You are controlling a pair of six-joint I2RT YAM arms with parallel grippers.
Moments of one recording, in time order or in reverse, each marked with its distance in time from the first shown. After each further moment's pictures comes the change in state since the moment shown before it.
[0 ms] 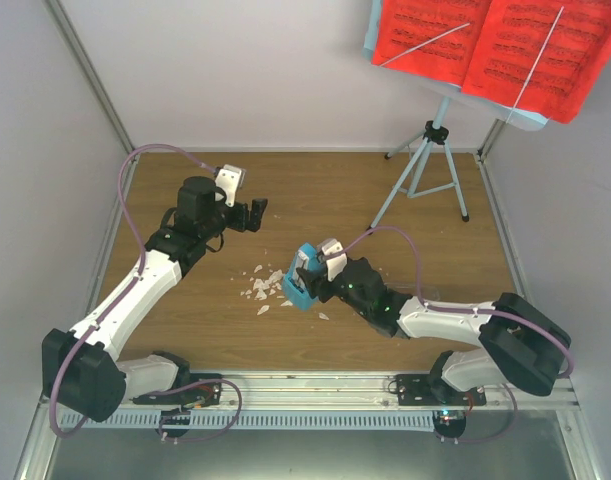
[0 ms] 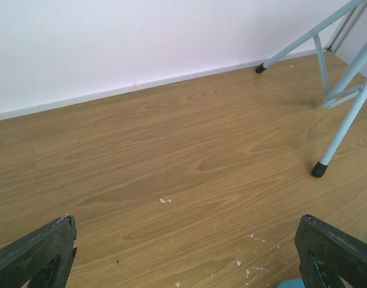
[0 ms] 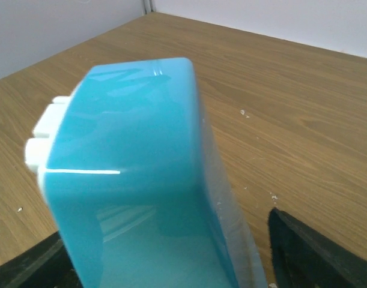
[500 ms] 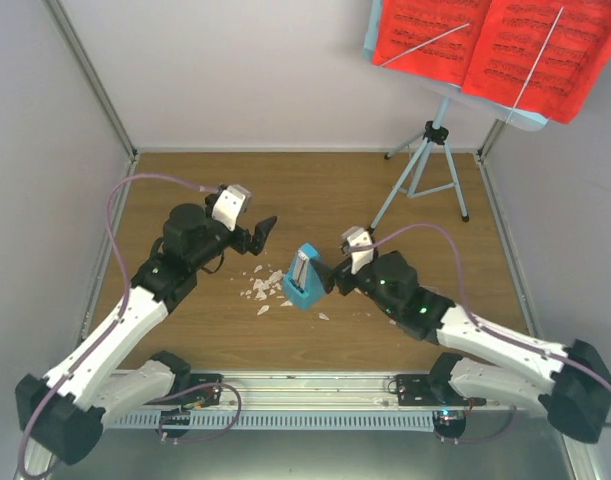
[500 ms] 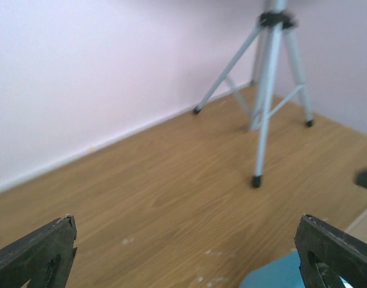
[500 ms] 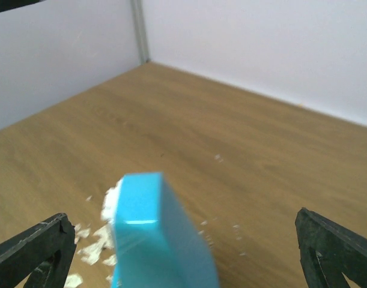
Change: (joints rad) left arm -0.083 -0.196 -0.129 0.090 0.053 0.104; right arm -0.020 -0.318 0.043 -0.286 -0.006 -0.048
